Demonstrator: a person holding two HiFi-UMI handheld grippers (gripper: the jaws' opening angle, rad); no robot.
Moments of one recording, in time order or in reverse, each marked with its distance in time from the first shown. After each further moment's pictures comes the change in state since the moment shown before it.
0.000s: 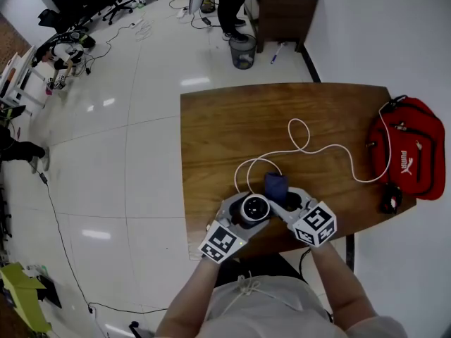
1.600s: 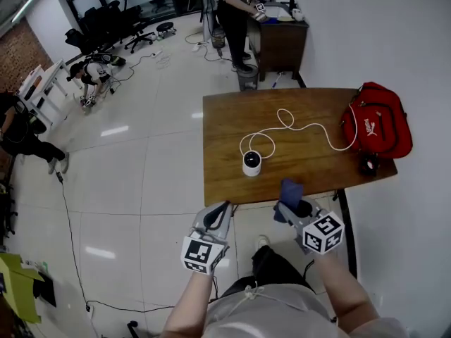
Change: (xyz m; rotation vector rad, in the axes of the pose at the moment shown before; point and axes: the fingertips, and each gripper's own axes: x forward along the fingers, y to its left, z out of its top) left arm -0.238 -0.148 0.067 -0.015 -0.224 0.436; right arm -0.179 0.191 0.006 0.055 -0.177 -0.152
